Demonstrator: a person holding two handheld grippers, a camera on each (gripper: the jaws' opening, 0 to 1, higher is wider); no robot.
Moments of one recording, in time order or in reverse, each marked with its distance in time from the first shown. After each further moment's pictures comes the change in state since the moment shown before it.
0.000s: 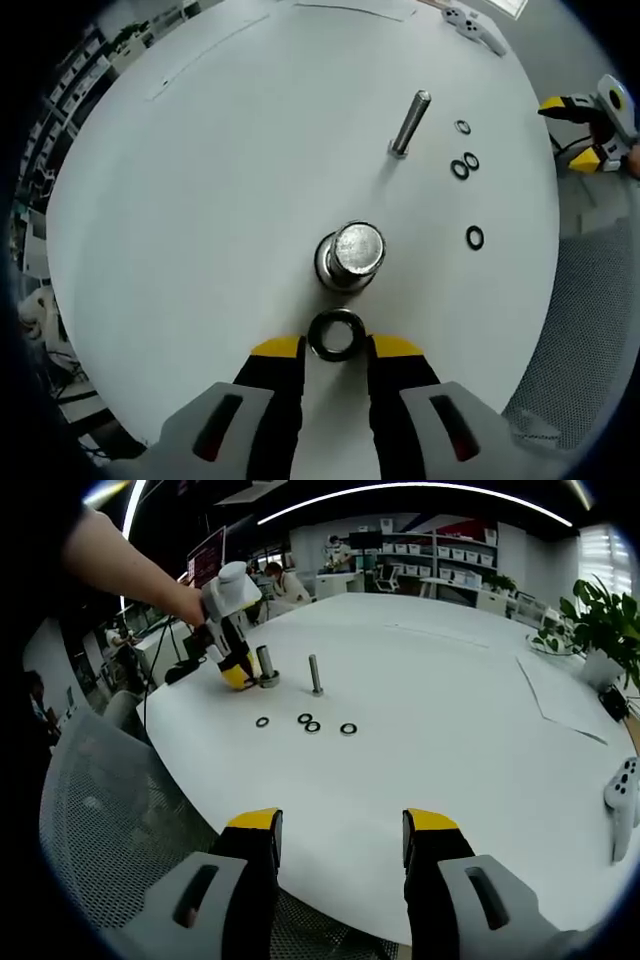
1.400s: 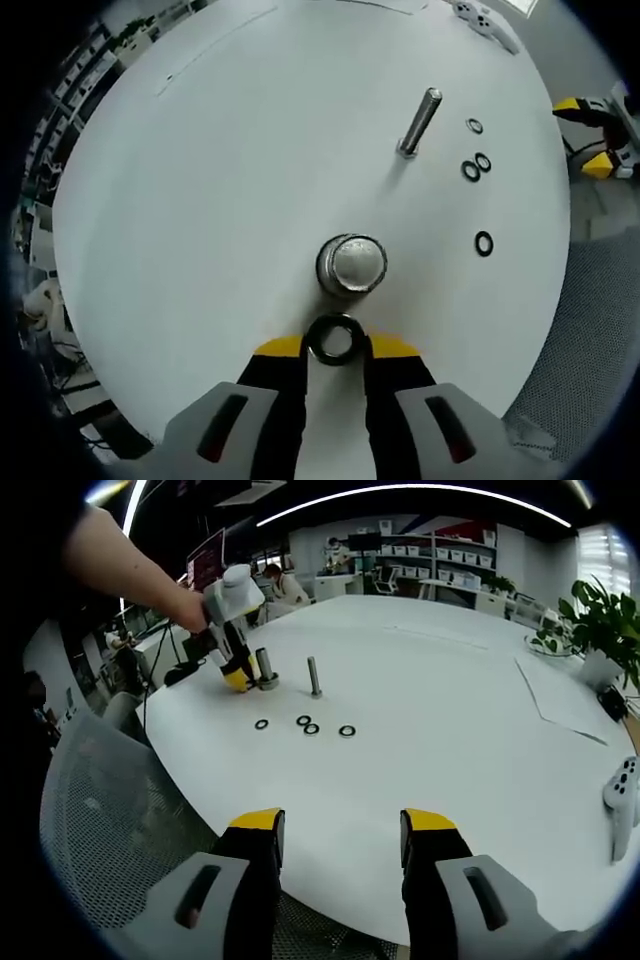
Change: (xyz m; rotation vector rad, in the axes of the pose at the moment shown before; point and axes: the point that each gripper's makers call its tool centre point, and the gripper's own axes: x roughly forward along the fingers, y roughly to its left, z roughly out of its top) left arm 0.001 0.001 0.001 -0.038 0.030 0.050; right arm -0.001 -0.001 0.001 0.002 -0.009 -0.004
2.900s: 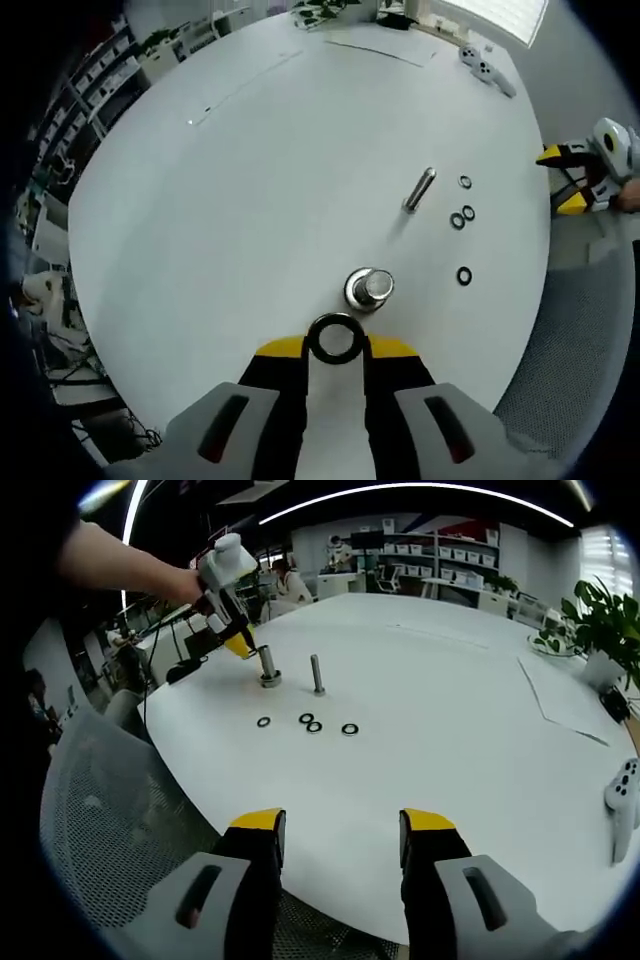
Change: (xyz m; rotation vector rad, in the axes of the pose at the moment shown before) left arm -0.055 0.016 0.023 -0.024 -0.144 0.005; right arm 0.001 0.002 -0.002 -0.008 0.010 0.010
